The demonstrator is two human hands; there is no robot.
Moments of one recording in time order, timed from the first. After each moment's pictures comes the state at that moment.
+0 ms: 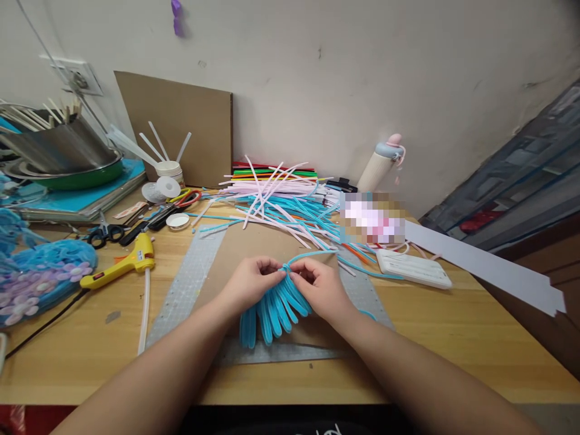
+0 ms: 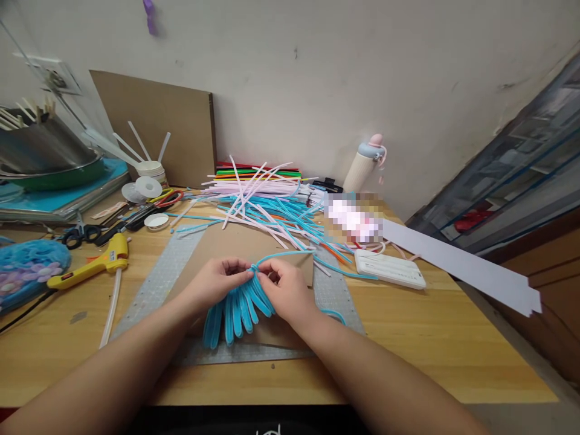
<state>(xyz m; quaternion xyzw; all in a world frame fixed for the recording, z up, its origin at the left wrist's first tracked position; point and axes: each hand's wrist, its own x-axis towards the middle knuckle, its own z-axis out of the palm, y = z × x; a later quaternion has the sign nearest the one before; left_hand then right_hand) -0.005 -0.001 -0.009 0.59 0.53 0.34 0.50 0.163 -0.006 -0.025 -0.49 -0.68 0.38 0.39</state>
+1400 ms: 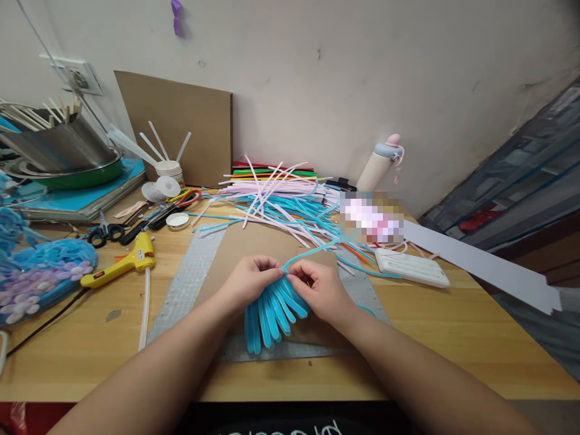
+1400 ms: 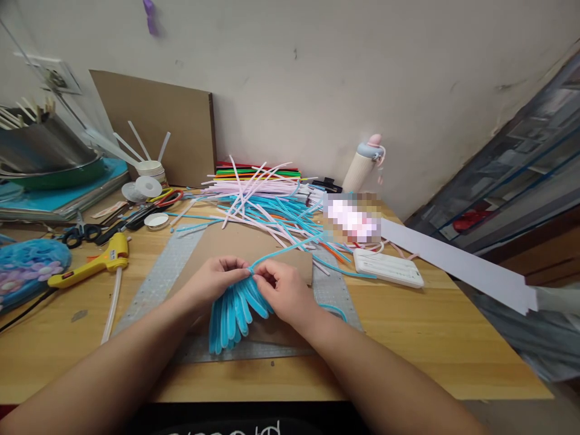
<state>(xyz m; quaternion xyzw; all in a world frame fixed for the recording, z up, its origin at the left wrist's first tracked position) -0.004 -0.004 -0.003 0.52 0.51 0.37 0.58 0.167 -0.015 -0.007 -0.44 -0.75 0.35 0.35</state>
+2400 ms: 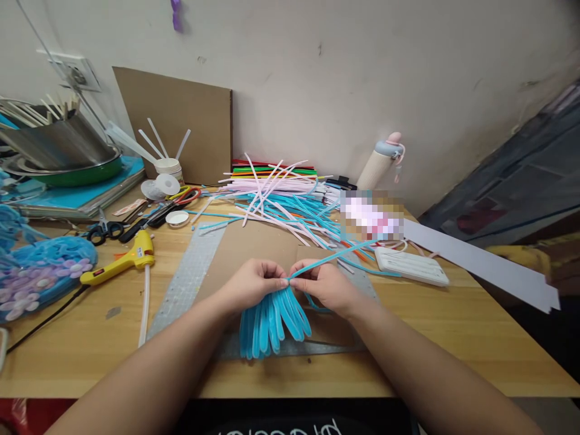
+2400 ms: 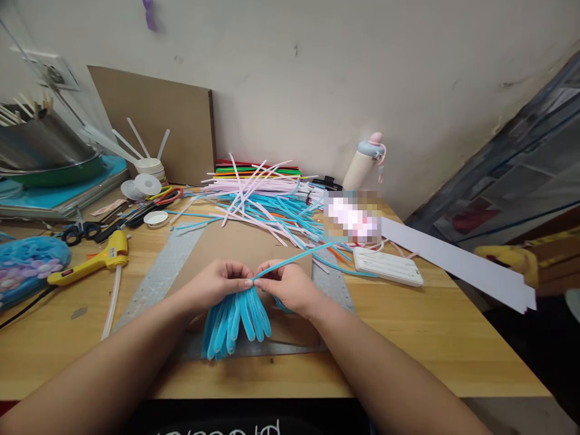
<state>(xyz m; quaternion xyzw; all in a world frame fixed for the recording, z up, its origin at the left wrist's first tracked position) -0.005 -0.011 0.008 0.58 0.47 0.28 0.60 0.173 -0.008 0.005 -0.43 -0.63 0.58 0.29</state>
